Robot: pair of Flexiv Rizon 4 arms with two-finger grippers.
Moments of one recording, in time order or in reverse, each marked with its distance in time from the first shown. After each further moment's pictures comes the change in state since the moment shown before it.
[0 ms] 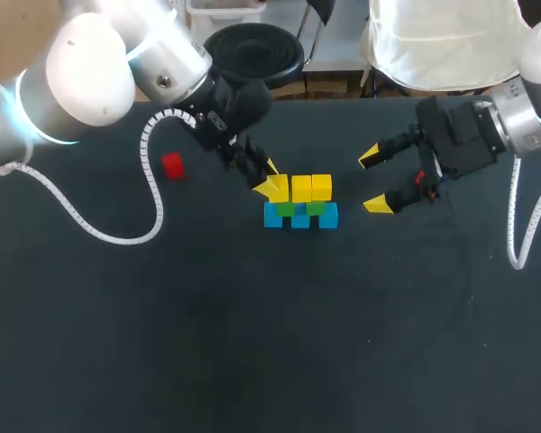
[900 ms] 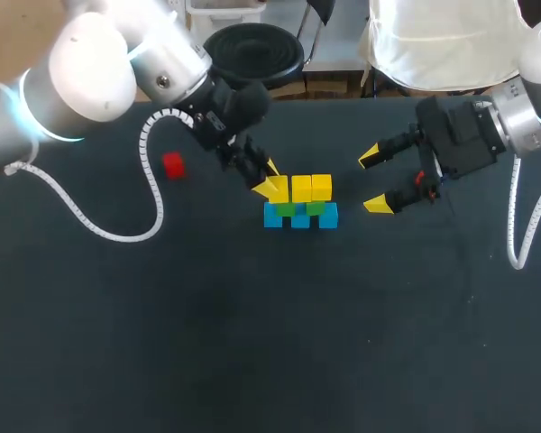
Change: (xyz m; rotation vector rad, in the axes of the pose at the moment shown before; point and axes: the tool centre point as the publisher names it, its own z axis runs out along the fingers) left arm 0.003 0.005 0.004 0.039 -0.015 0.036; right arm 0.000 0.000 0.000 0.000 0.000 0.000
